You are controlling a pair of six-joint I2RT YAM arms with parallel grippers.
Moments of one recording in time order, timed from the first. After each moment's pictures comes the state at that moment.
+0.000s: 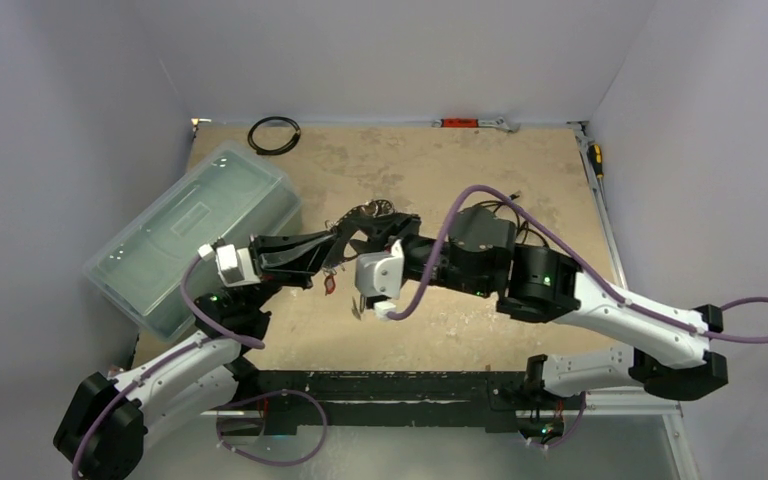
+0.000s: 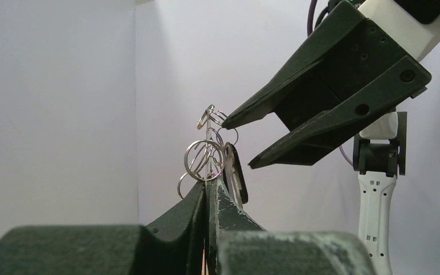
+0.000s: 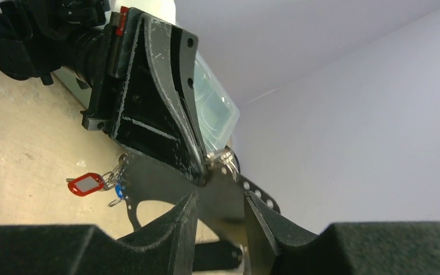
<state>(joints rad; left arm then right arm) -0.60 0.85 0.31 1.46 0.40 -0.47 1.28 1.22 1.50 -0.42 0.07 -0.91</state>
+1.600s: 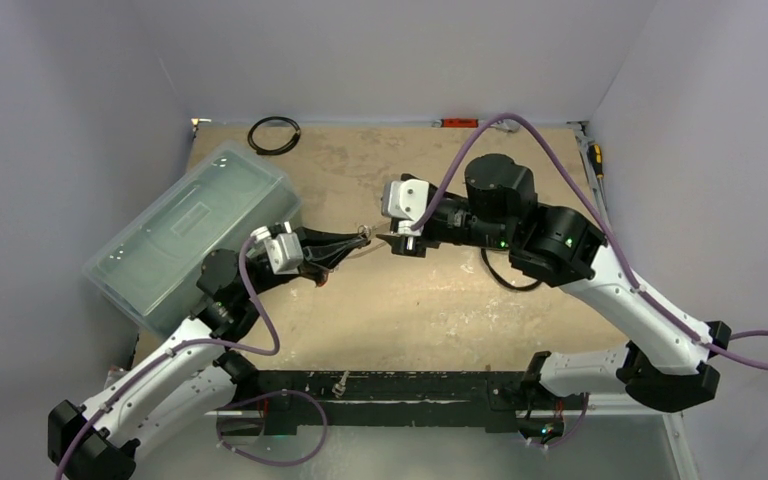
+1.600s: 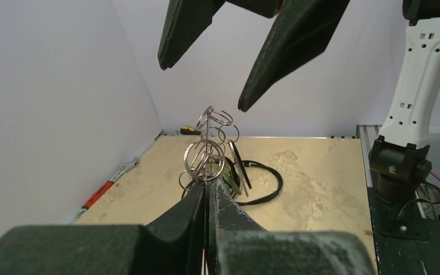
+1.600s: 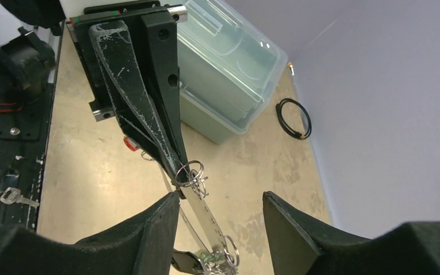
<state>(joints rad) -0.63 0.74 0.56 0.59 0.57 -0.01 1.00 1.24 1.64 -0.69 -0.20 -0.58</state>
